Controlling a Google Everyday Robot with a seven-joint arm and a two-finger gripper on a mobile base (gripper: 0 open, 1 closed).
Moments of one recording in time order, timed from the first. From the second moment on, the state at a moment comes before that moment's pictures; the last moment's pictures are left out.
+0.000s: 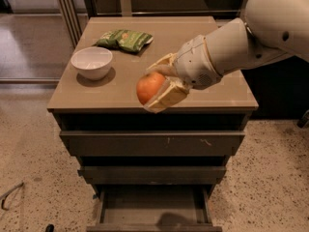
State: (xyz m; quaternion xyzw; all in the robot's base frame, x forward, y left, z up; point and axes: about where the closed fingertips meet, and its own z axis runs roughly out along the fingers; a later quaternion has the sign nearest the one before) arm 0.499 -0.005 0.920 -0.66 0.60 0.22 0.38
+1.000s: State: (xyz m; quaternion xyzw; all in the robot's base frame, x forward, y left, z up) arm 0.423 -0.003 0.844 -0.69 0.60 0.19 0.36
